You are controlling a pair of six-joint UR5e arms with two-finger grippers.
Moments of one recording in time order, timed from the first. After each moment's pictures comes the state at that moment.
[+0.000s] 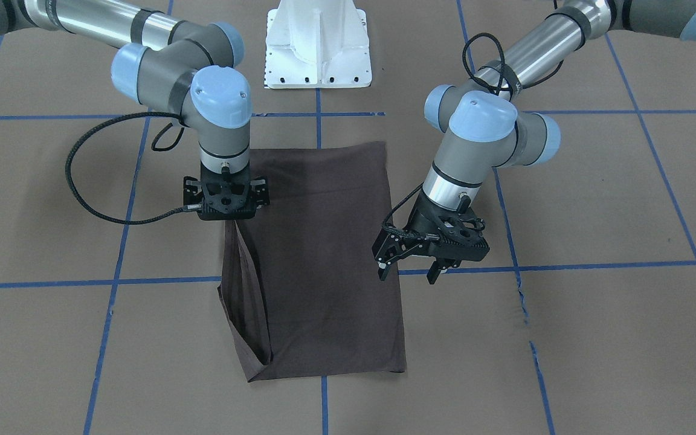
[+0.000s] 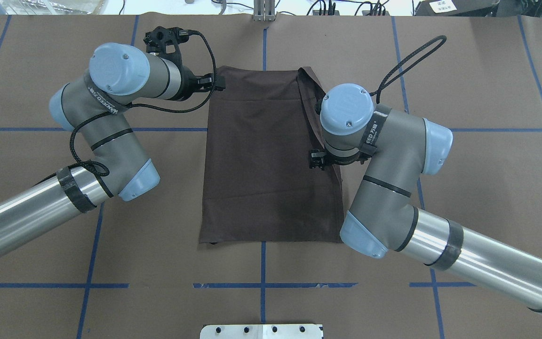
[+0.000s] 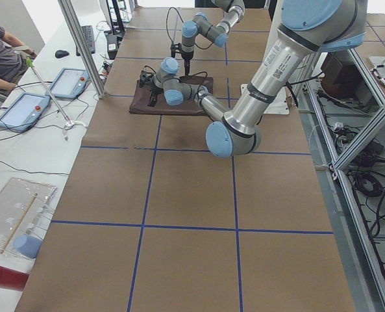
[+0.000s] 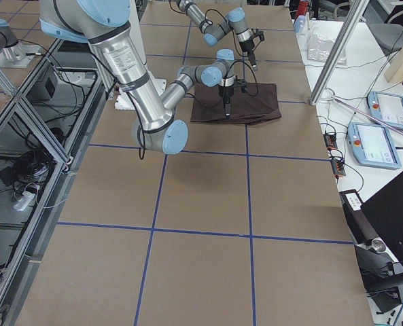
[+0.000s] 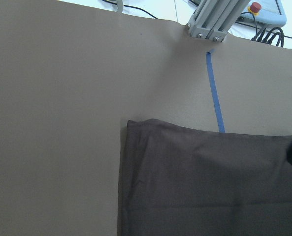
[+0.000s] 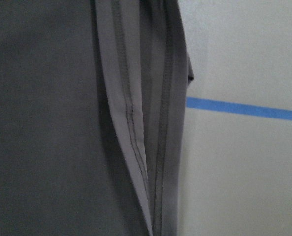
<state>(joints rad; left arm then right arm) -0.73 -2.24 -1.40 -2.23 -1.73 -1.21 0.60 -0.89 1.56 -1.66 1.79 0.98</state>
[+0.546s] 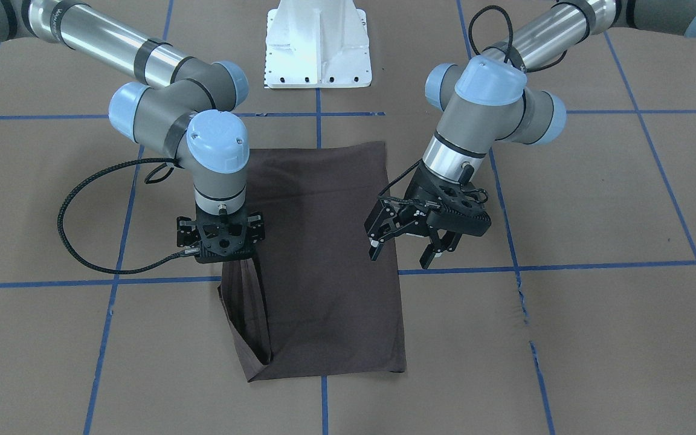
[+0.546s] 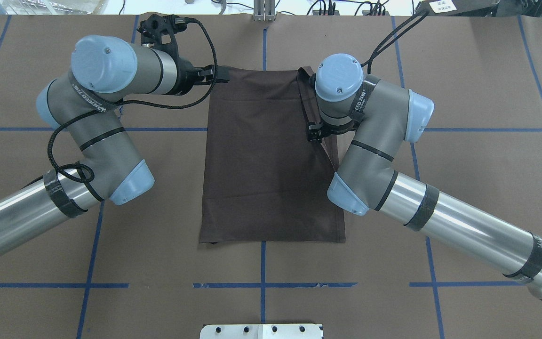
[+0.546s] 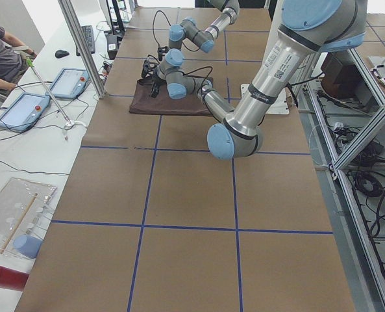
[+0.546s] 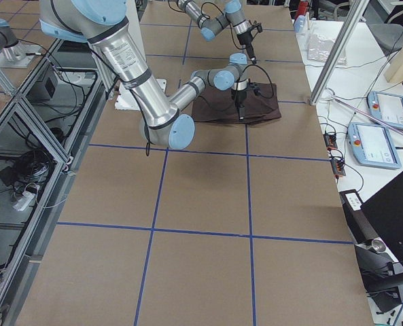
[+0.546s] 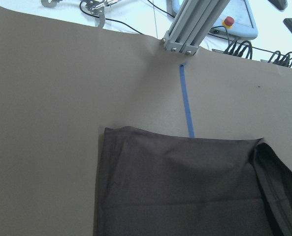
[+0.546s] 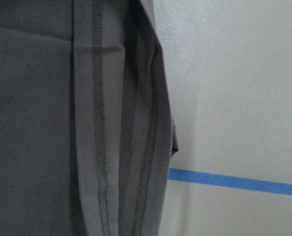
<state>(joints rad) -0.74 -2.21 -1.52 -2.21 -1.73 -1.20 0.66 -0.85 1.43 -1.61 1.79 0.87</state>
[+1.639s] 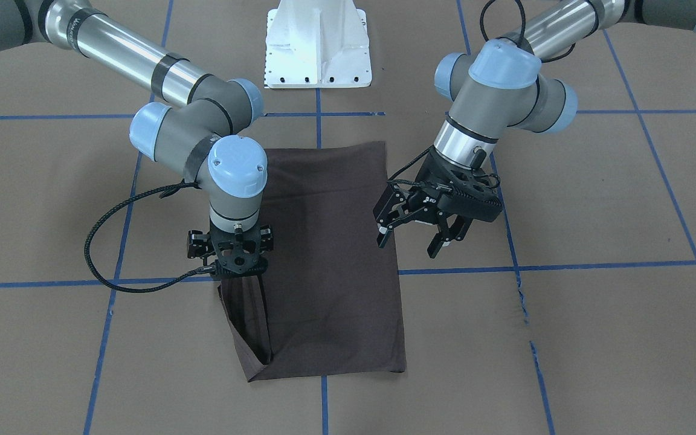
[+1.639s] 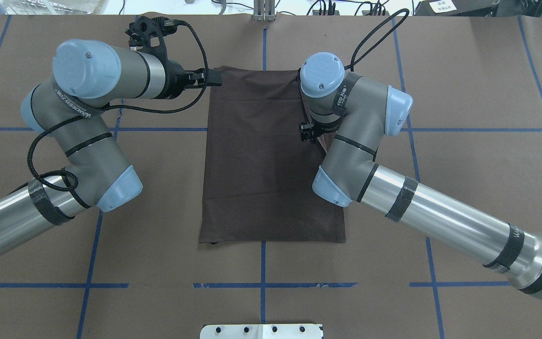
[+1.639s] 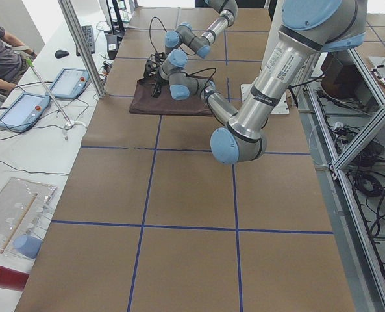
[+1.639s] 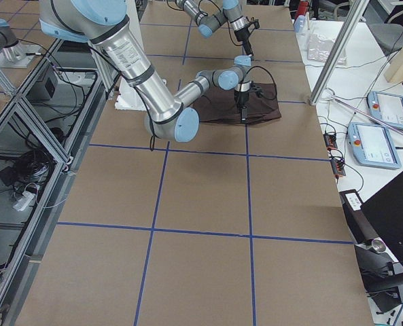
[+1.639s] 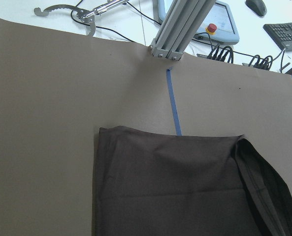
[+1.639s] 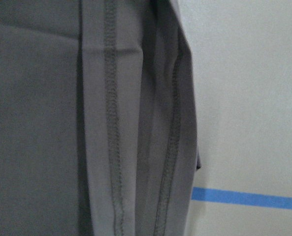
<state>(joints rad) -0.74 -2.17 -1.58 -2.21 -1.74 -1.19 0.66 -0.77 1.30 -1.61 1.81 0.85</state>
